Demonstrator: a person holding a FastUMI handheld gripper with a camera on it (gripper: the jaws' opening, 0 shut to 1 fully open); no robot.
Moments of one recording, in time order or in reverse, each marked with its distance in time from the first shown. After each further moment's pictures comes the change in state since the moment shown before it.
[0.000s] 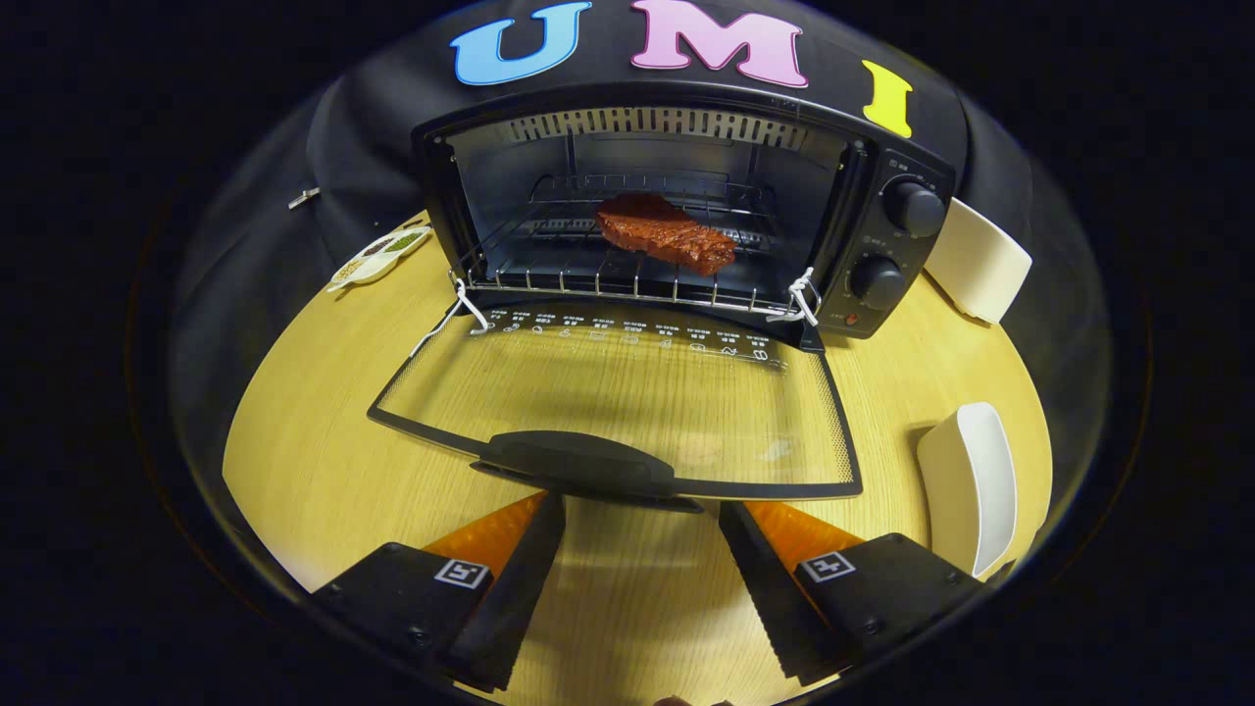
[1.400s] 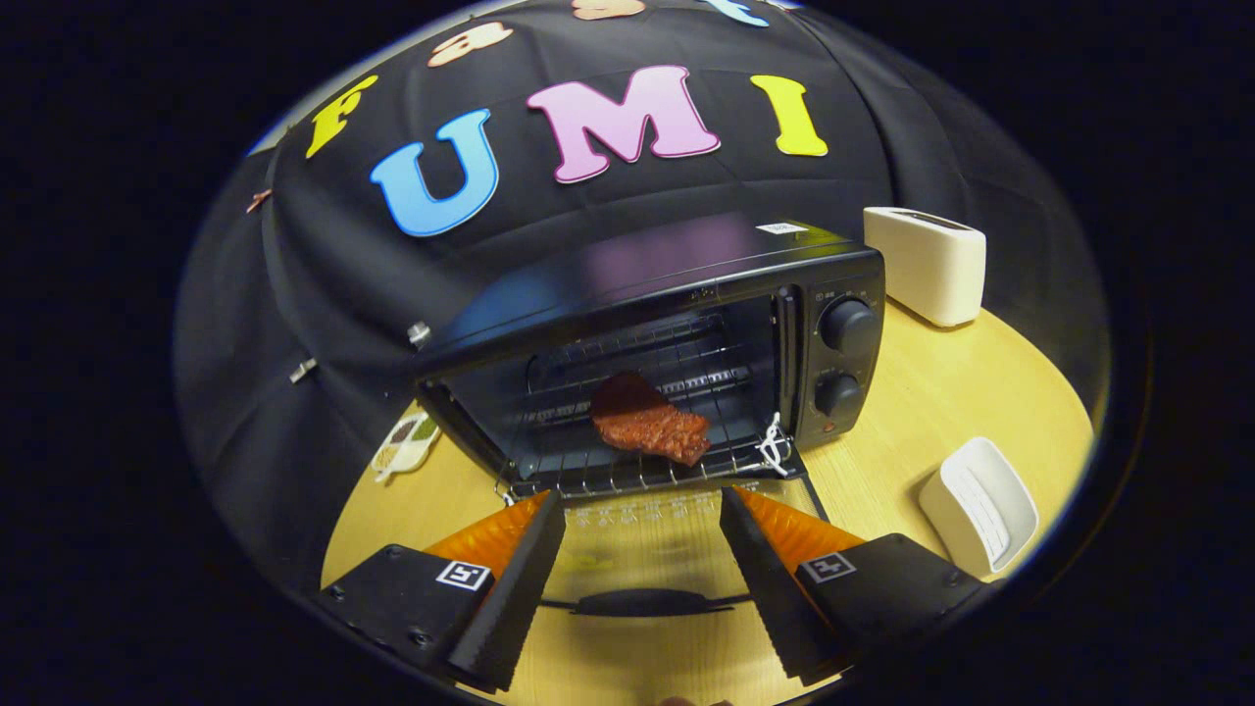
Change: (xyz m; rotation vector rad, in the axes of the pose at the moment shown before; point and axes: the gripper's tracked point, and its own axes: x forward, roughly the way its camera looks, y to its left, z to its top) arm -0.044 -0.004 0.110 0.287 -0.301 0.029
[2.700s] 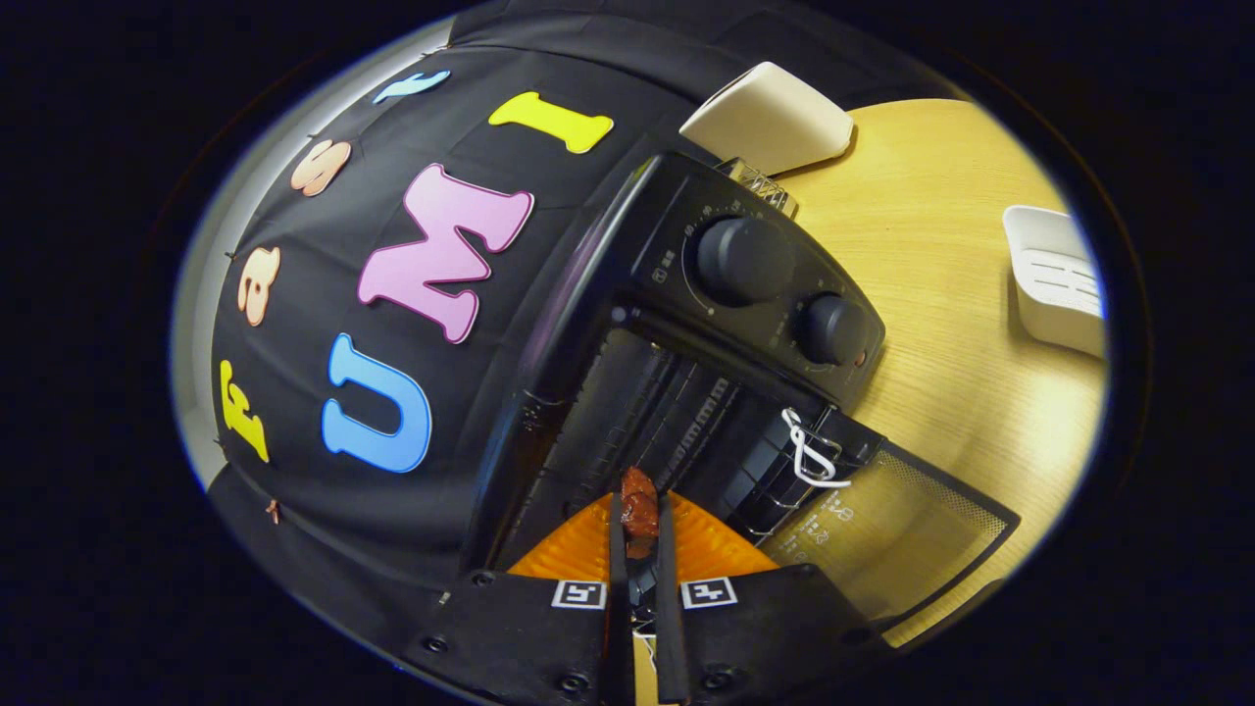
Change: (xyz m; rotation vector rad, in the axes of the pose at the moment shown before) arm 0.078 -0.014 0.055 0.863 -0.162 0.088
